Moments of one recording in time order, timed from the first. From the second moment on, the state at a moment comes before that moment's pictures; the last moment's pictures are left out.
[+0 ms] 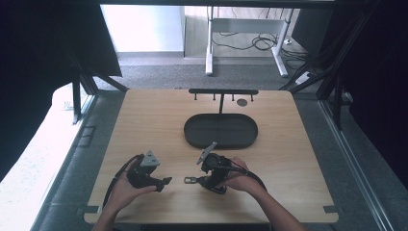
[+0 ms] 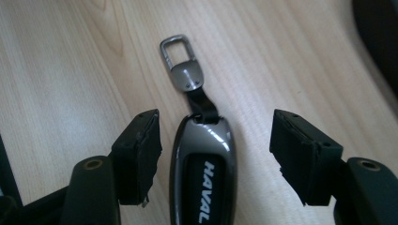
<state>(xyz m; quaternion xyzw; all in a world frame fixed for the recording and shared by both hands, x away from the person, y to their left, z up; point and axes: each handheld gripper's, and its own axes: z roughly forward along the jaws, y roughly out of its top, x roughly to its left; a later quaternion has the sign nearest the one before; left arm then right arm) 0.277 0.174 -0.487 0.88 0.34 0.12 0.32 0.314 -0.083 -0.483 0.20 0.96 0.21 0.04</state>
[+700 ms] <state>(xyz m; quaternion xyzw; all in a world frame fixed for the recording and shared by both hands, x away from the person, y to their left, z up) 0.277 0.173 -0.488 0.88 0.34 0.12 0.32 0.311 -0.086 -0.510 0.21 0.96 0.18 0.04</state>
